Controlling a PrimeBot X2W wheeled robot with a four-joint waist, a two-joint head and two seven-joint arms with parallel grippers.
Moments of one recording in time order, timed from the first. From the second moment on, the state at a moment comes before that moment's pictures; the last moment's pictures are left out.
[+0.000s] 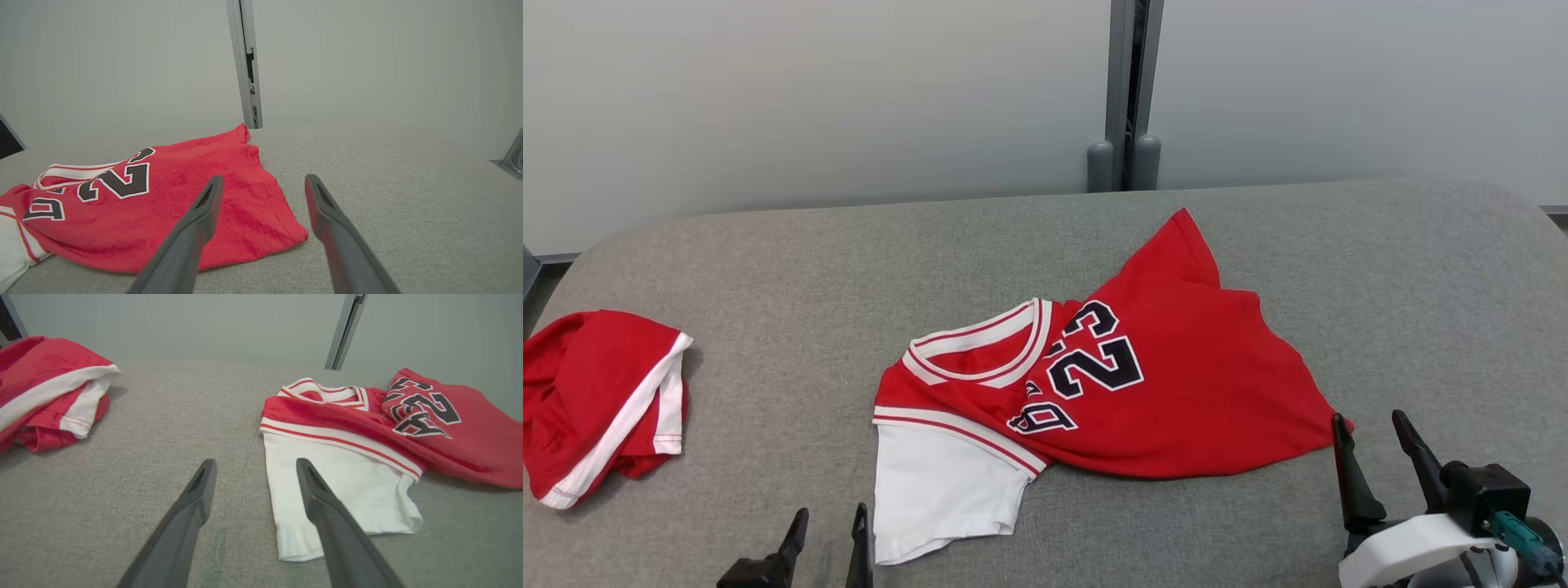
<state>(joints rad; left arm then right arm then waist) 0.06 0.05 -0.10 0.41 -0.24 0.04 -0.26 -0.08 -0.05 0.00 0.39 0.16 0.13 -0.26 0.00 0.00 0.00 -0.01</state>
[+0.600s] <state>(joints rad) -0.06 0.05 -0.24 0.65 -0.34 0.01 -0.27 -0.16 -0.05 -0.02 0.48 0.13 0.13 -0.26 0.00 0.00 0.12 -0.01</state>
